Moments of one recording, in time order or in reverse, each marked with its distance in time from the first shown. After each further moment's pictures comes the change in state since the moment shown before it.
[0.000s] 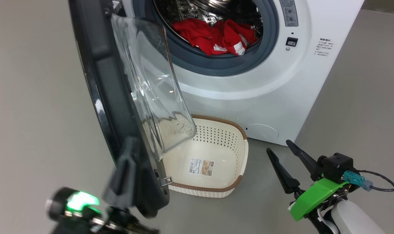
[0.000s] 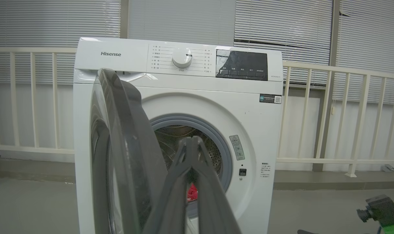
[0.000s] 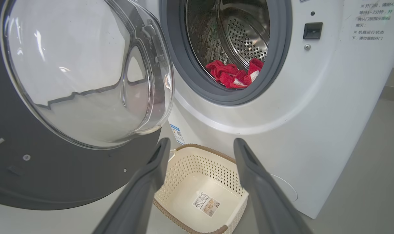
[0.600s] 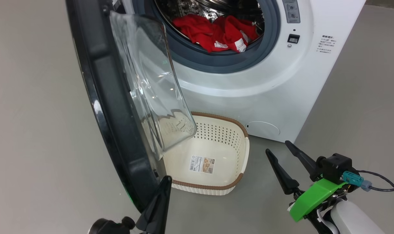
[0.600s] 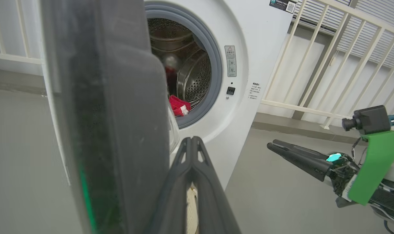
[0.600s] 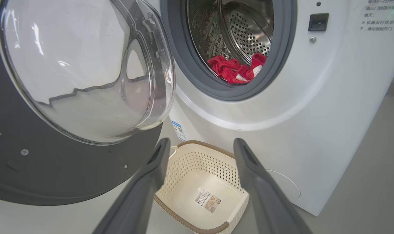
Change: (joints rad) left arm 0.055 0.008 -0.156 0.284 -0.089 -0.004 0.000; right arm -0.001 -0.005 0.011 0.000 0.000 0.000 0.000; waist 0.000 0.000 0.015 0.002
